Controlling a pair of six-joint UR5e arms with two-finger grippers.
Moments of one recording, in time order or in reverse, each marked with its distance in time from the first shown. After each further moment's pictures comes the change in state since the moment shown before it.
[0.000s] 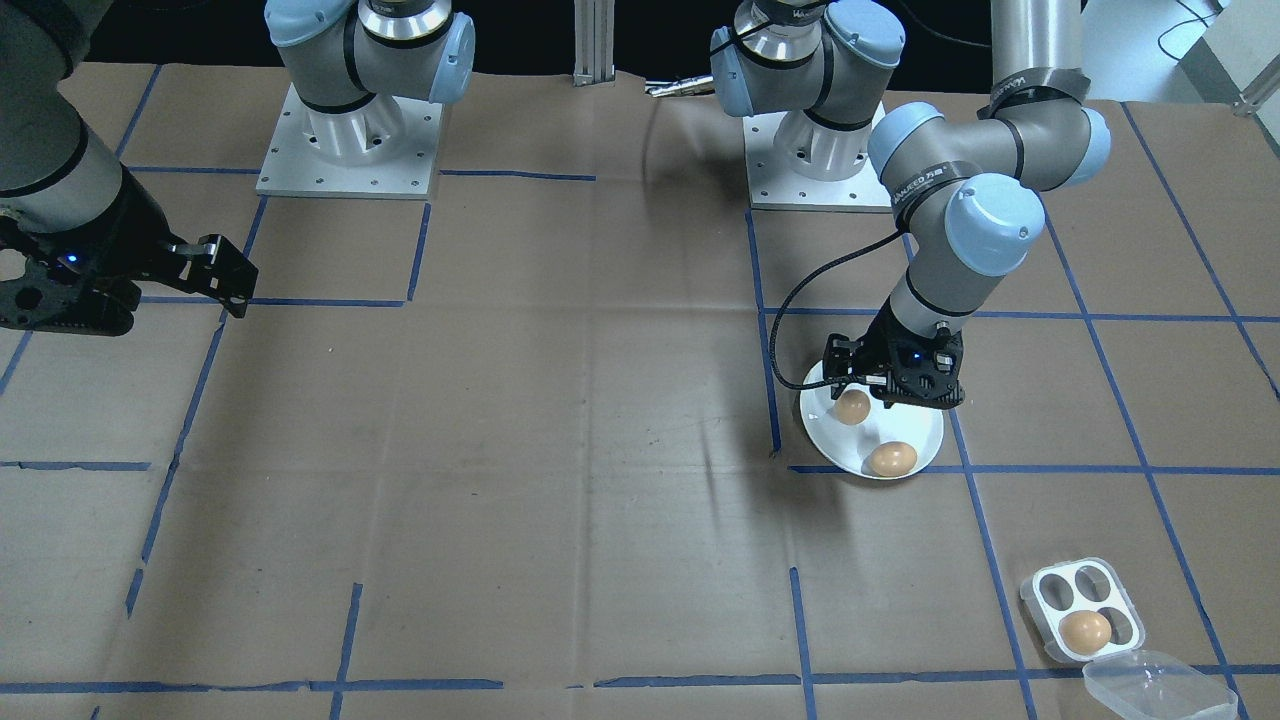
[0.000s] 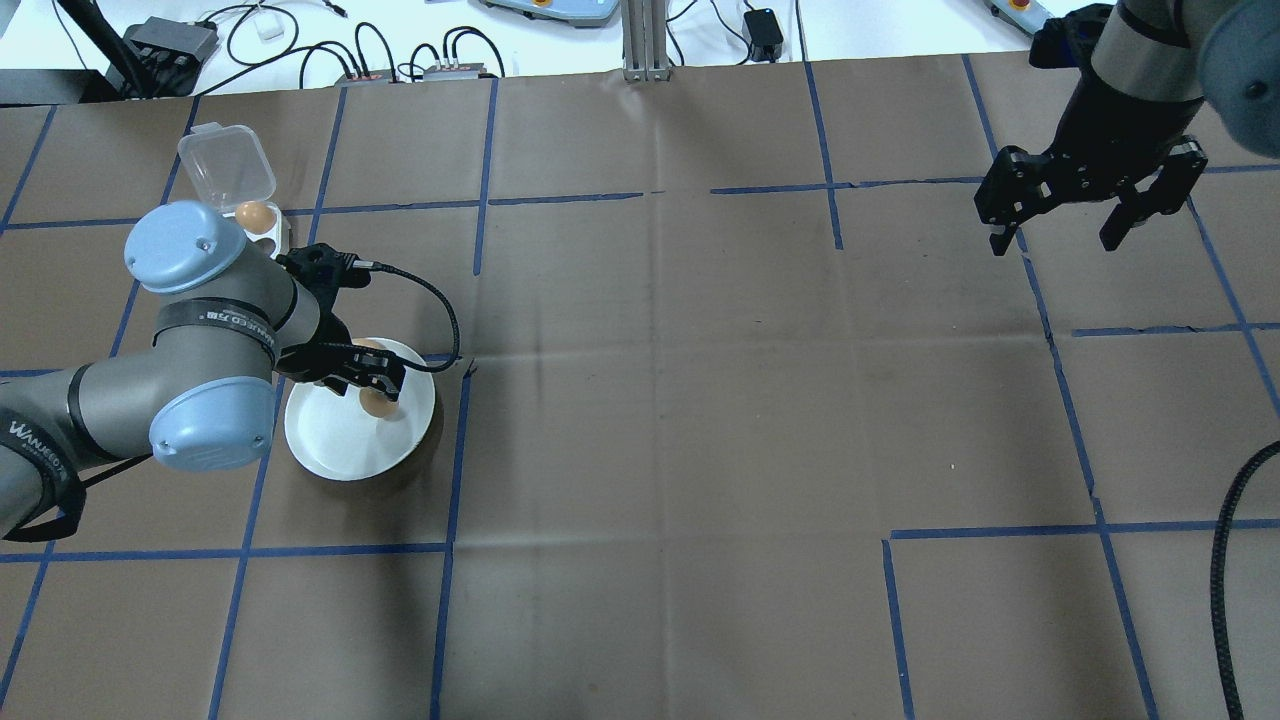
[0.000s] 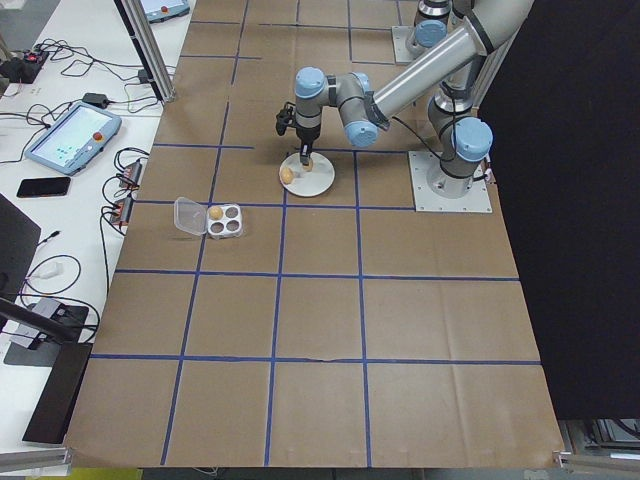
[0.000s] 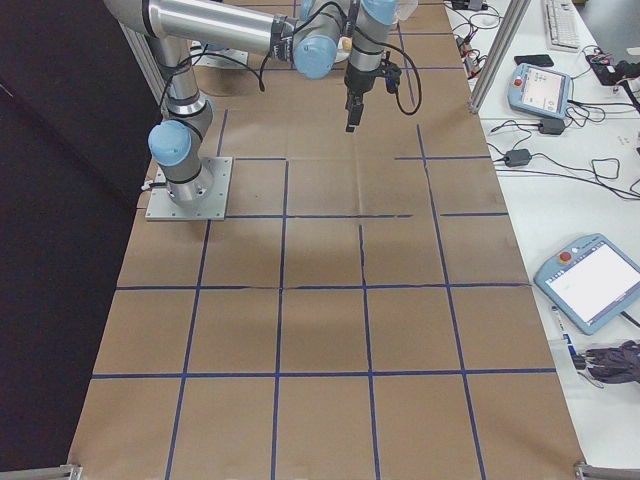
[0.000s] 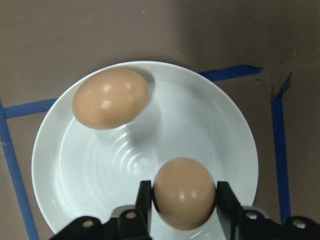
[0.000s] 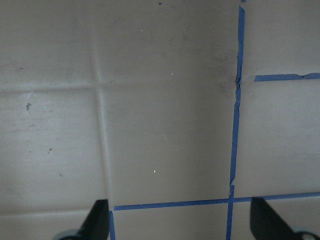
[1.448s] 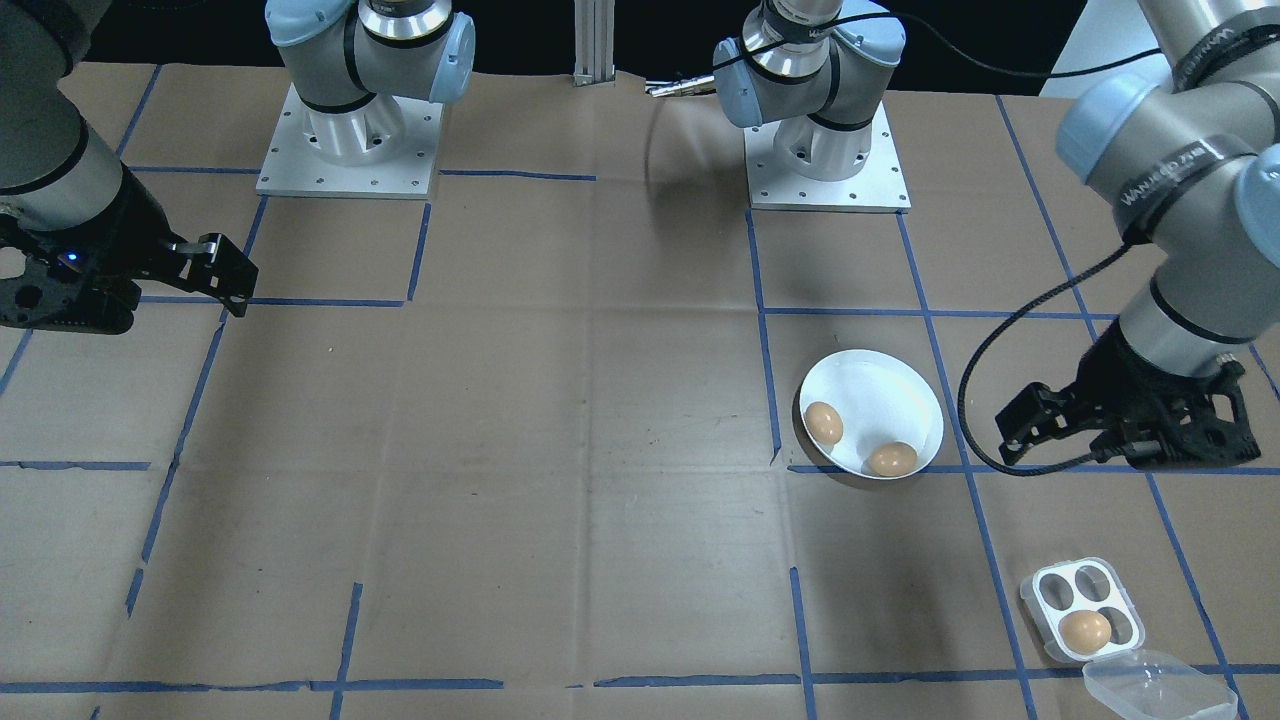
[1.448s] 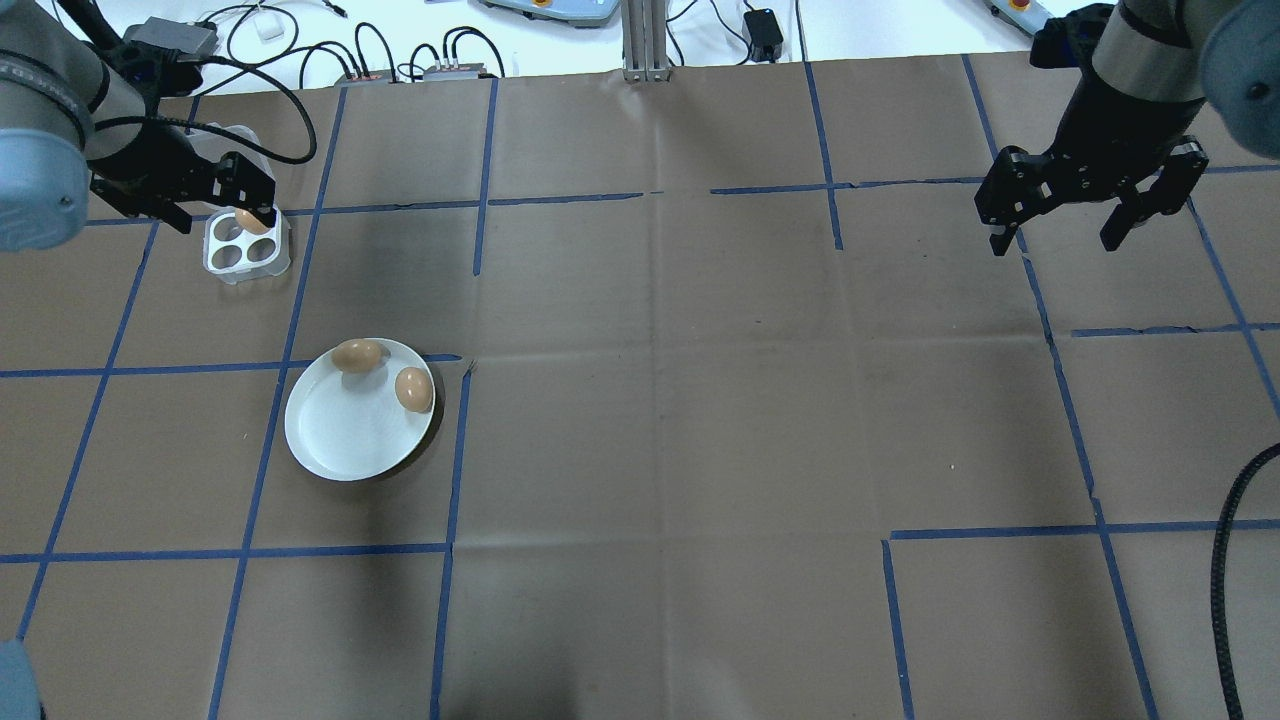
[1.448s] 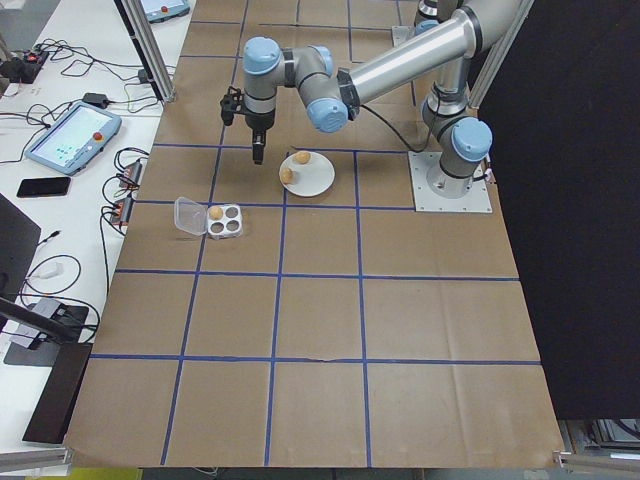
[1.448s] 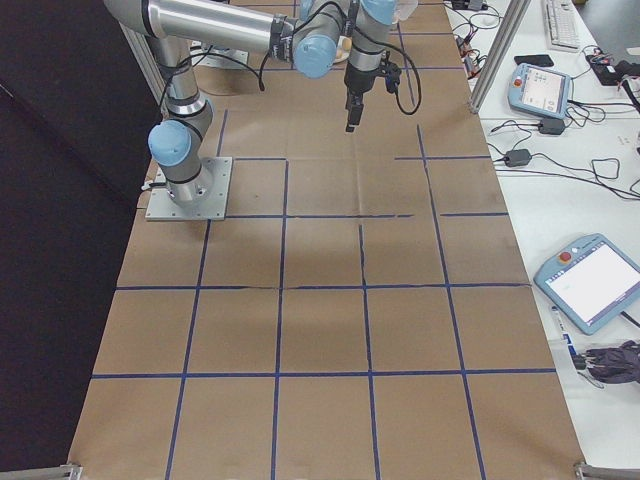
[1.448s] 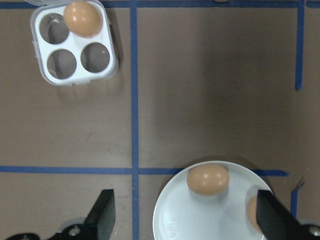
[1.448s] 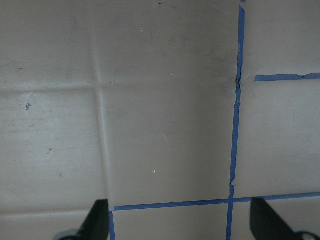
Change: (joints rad) left arm 0.134 -0.144 0.571 -0.329 0.005 -0.060; right arm 0.000 0.000 0.000 -0.001 0.000 0.000
